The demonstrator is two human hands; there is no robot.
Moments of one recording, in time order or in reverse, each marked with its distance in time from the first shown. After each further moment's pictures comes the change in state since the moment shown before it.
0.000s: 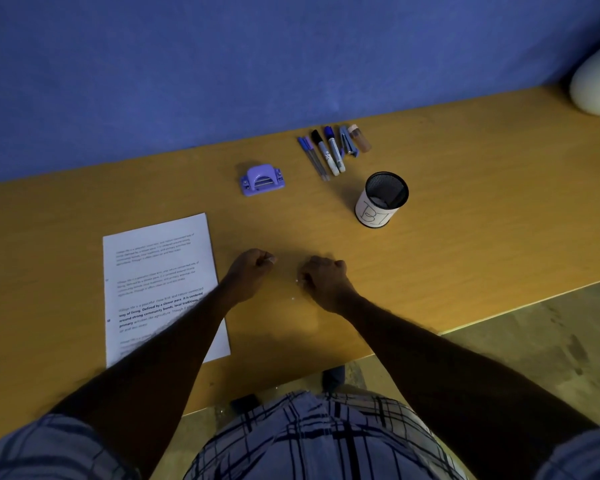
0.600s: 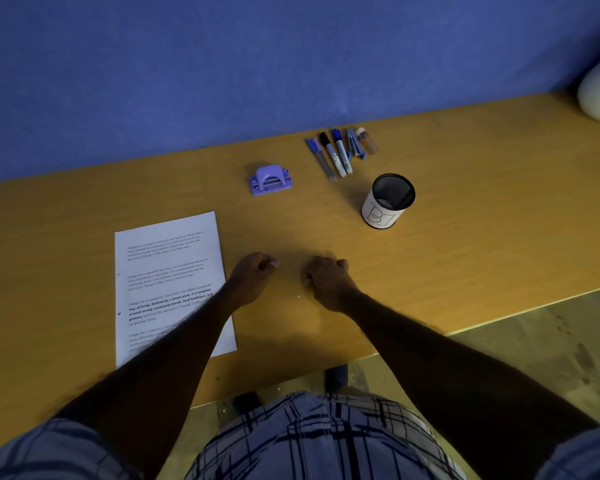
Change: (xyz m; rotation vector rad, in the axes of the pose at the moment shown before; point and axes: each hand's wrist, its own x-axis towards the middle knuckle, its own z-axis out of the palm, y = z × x) left_hand -0.016 -0.004 -0.002 0.000 0.015 -0.011; right_hand 0.003 -0.006 -0.002 -0.067 -0.083 0.009
